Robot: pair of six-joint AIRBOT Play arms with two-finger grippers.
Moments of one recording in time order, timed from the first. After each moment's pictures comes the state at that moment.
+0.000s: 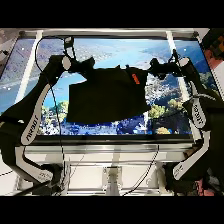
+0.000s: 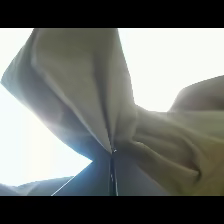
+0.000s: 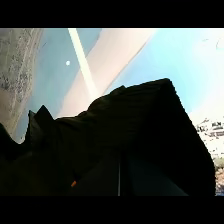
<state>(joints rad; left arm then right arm) -0.27 -1.74 1.69 1.43 -0.72 -1.81 -0.08 -1.90 1.72 -0.87 0.88 1.76</state>
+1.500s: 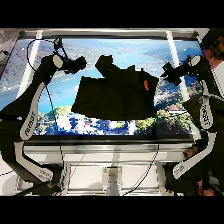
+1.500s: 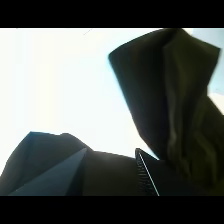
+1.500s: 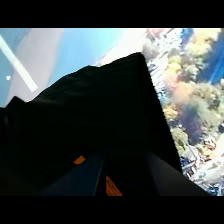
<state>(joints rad) -0.17 -1.77 1.69 1.19 -0.70 -1.75 -0.18 -1.86 1.77 -1.14 1.11 1.95</state>
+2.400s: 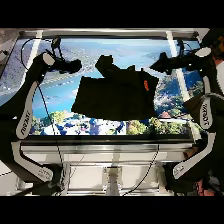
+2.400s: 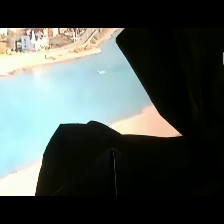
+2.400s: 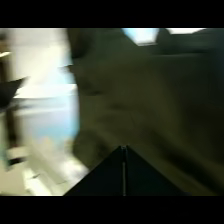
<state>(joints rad) -0.08 -1.76 1.69 1.11 -0.81 -1.51 -0.13 -1.87 1.85 -0.59 1.30 1.41</state>
